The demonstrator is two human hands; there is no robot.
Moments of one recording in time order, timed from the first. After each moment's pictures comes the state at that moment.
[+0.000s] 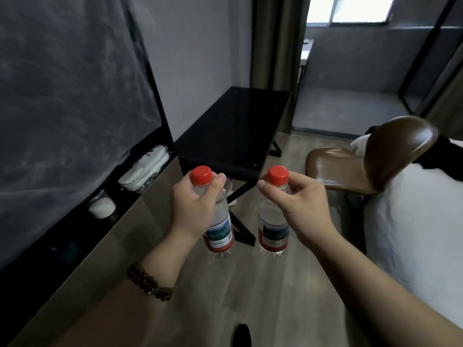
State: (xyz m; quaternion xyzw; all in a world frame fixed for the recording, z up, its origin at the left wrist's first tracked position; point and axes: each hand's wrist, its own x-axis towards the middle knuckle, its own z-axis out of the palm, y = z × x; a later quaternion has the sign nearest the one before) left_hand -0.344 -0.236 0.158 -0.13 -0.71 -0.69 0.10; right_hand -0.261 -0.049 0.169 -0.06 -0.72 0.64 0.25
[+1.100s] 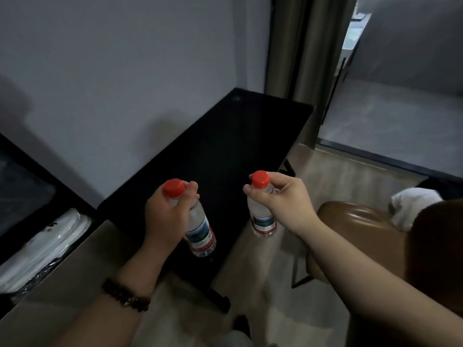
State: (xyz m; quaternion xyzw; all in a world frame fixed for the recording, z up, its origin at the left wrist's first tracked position) left_hand -0.792 0.110 0.129 0.02 -0.79 -0.60 0.12; right_hand -0.774 0.355 0.132 -0.01 -0.76 0.64 0.09
